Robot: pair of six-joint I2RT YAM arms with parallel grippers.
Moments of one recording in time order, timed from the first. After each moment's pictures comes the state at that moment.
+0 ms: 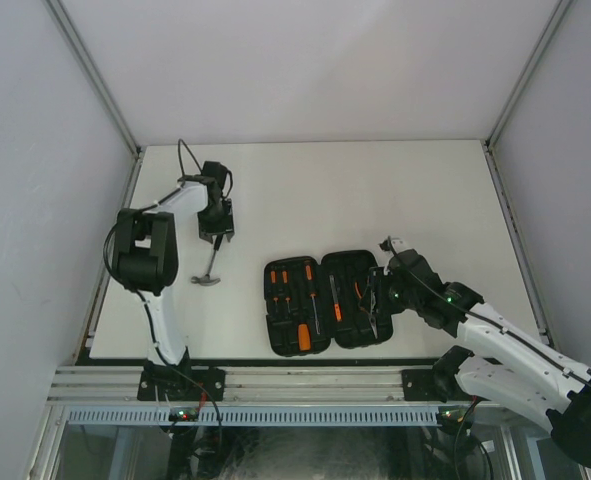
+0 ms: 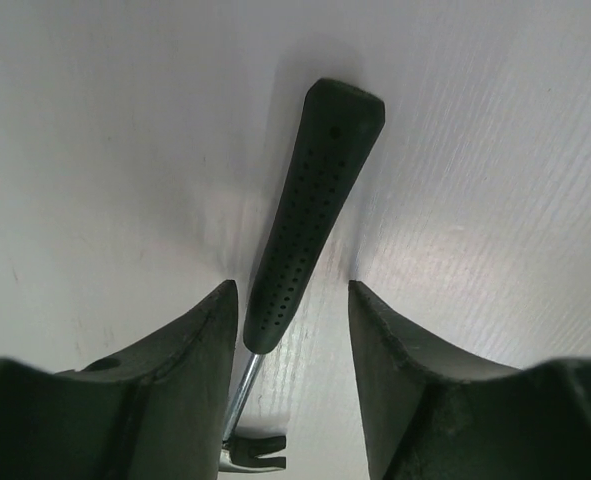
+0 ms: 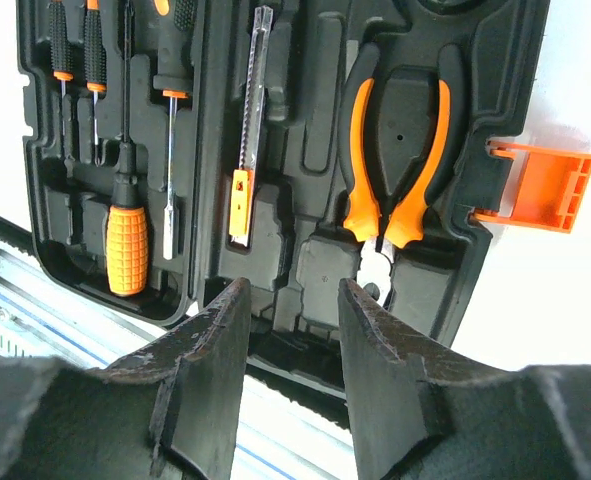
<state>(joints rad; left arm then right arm) -0.16 2.00 1.44 -0.75 -0.13 -0.30 0.69 0.86 0.57 -0.56 -0.06 0.56</state>
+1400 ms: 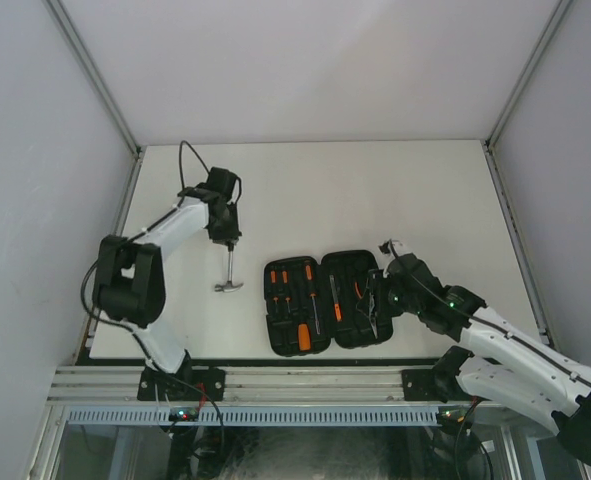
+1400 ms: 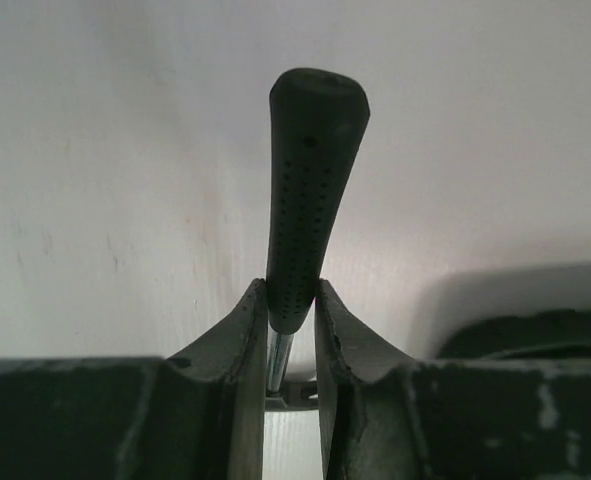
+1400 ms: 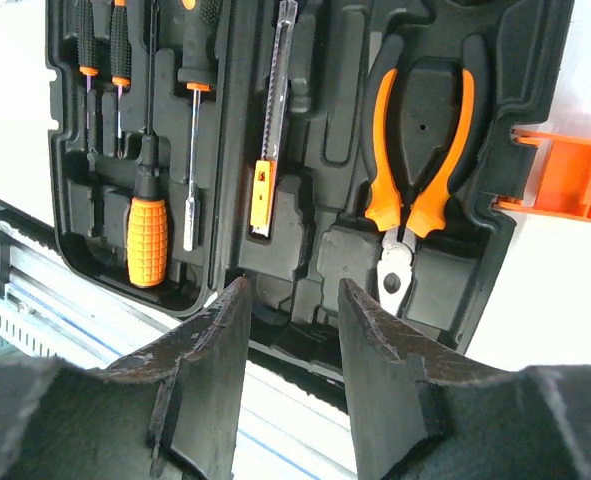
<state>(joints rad) -0.27 1.81 1.31 -0.72 -0.11 -0.36 0.74 0.82 0.57 -0.57 -0.03 0.61</state>
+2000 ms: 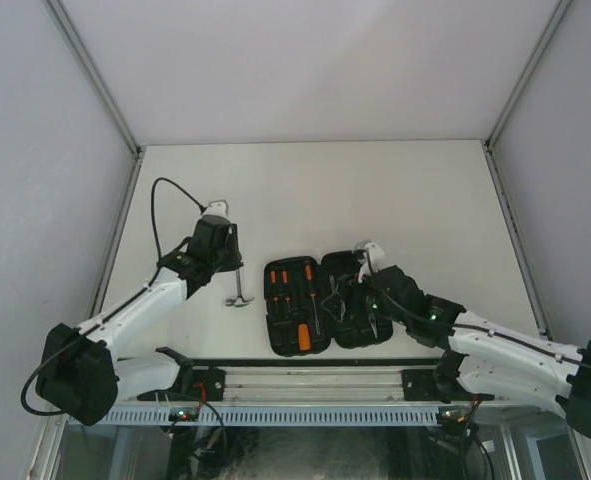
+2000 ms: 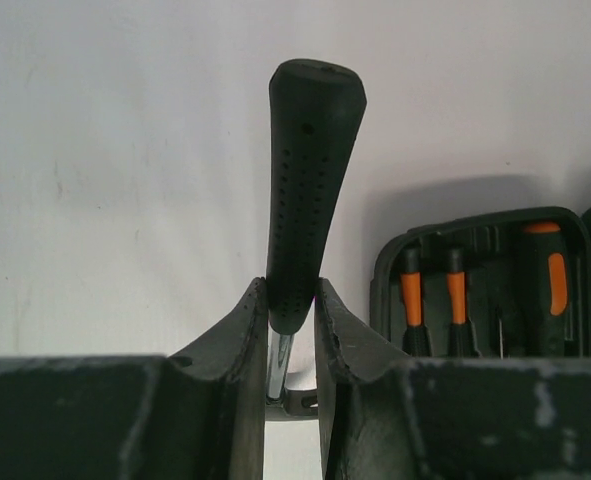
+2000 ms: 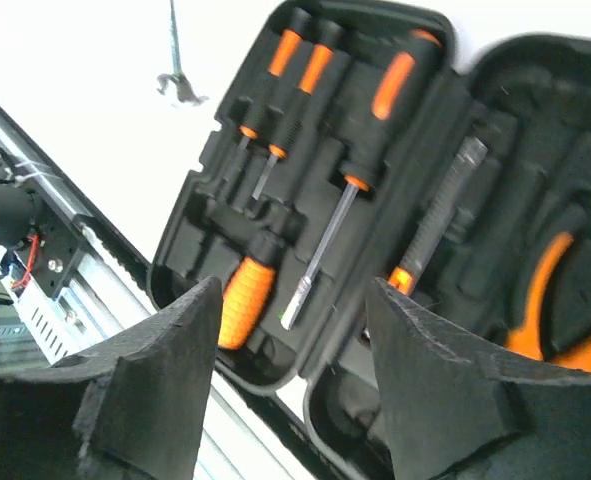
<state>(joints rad) -0.45 1.19 0.75 -0.35 -0.21 -0.48 0.93 0.86 0.47 -0.15 0.02 0.55</state>
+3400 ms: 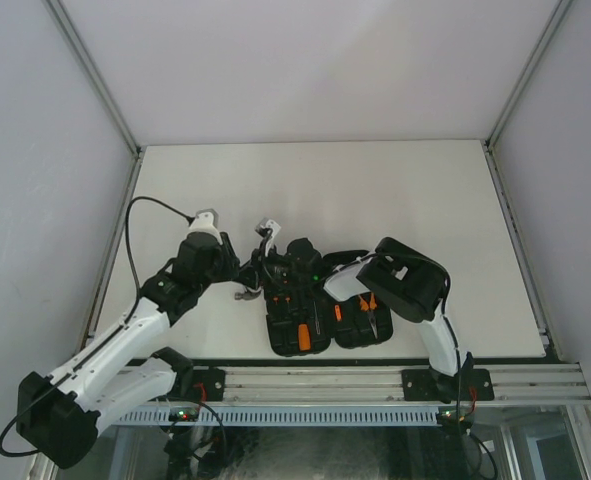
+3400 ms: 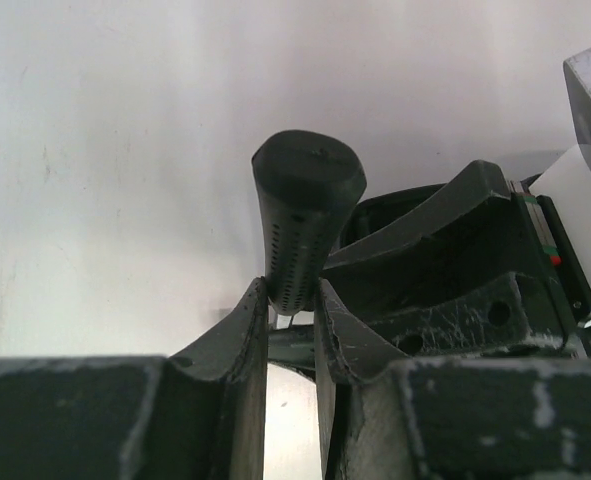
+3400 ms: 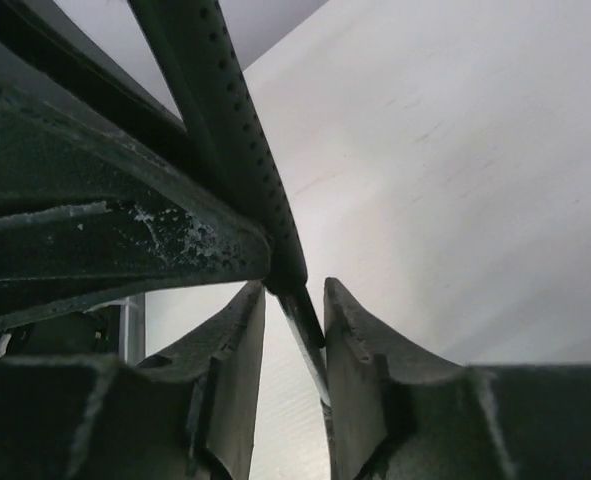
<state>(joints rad) -0.52 0.90 0.63 -0.36 -0.23 -0.54 0.94 2.11 1.01 0.98 -0.39 0.53</state>
